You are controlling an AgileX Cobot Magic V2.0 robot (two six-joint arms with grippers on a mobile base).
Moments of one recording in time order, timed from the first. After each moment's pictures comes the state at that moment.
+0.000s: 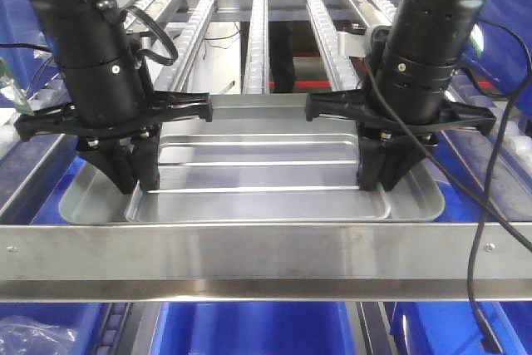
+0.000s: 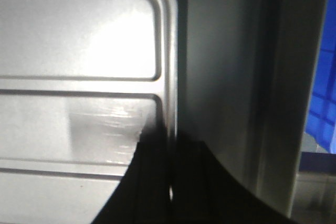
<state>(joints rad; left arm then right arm) -0.53 1.87 -1.29 0.07 0.73 -0.57 0.39 1.87 -1.25 0.03 0.68 0.42</state>
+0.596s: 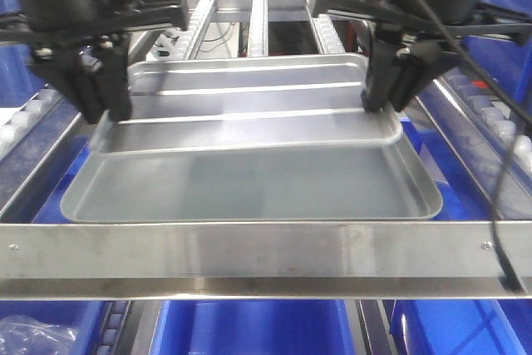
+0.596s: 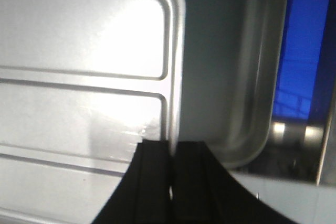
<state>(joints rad) -0.59 1.62 -1.26 0.09 0.91 -0.58 0.47 1.57 -1.17 0.02 0.77 0.44</state>
